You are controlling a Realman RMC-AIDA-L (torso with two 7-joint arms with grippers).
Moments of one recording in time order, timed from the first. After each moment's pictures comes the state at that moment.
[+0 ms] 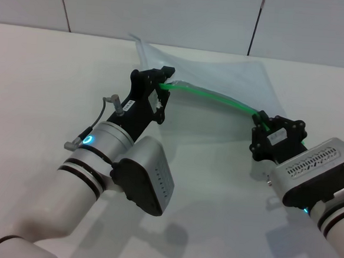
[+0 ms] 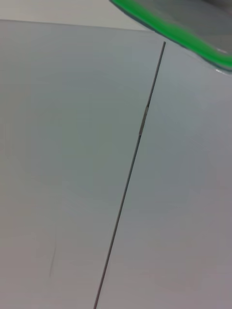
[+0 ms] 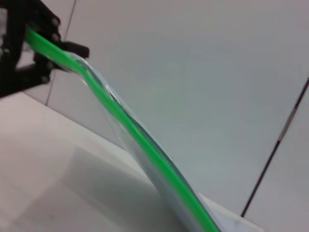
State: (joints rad) left arm -0.54 -2.02 2.86 0.75 1.65 -1.04 -1.50; right arm 0.50 2.02 -2.74 -0.65 -1.76 0.76 2.47
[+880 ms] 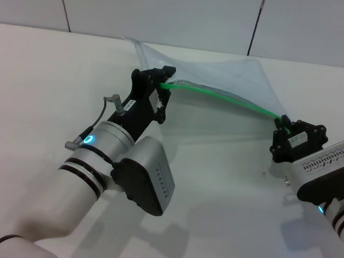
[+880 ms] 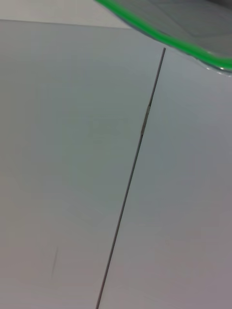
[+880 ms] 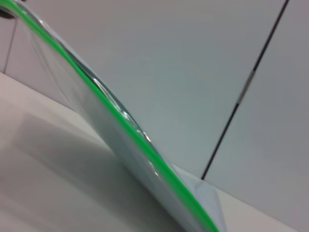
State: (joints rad) left arm -0.54 -2.02 2.86 0.75 1.65 -1.04 -1.50; right arm 0.50 2.02 -2.74 -0.58 -1.68 0.75 2.47
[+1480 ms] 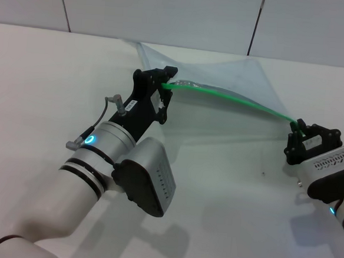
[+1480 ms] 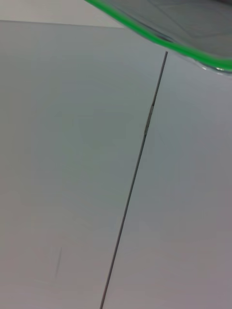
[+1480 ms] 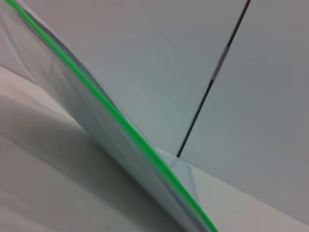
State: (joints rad) left arm -0.54 -2.02 2.86 0.75 1.66 -1.04 -1.50; right arm 0.50 2.02 -2.74 -0.53 -1.62 0.75 2.47
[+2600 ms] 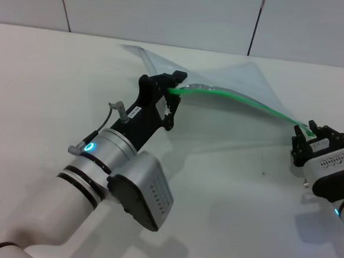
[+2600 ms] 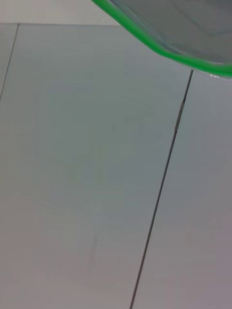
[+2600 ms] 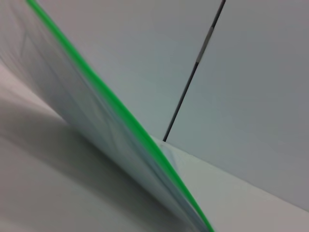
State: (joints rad) left arm -0.51 -2.02 2.86 0.72 1.81 -1.07 -1.60; right arm 0.50 2.03 -2.74 -0.51 -1.57 0.74 2.45
